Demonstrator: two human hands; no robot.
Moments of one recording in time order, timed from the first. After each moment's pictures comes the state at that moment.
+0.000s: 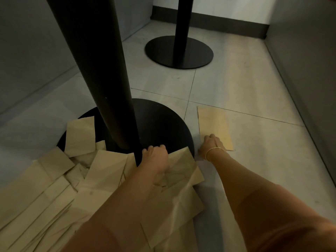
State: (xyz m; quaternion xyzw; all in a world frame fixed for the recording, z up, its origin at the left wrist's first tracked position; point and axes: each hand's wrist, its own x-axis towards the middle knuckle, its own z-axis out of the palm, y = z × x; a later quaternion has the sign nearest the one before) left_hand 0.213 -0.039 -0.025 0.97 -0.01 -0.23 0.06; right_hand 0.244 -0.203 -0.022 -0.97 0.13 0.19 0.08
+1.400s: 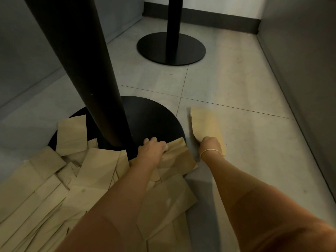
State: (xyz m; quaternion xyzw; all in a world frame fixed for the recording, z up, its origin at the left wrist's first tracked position) left_hand 0.210 -0.046 -0.022 0.98 -0.06 -0.18 0.11; right_hand 0.225 -0.215 -0.025 -0.96 0.20 0.14 0.12
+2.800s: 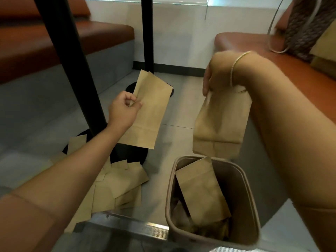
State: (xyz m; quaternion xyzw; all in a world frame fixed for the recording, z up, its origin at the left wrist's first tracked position) left_hand 0.051 -0.136 0.267 0.81 0.01 0.23 0.54; right_hand -0.002 -0.344 0.426 -1.00 -0.04 0.01 -0.08
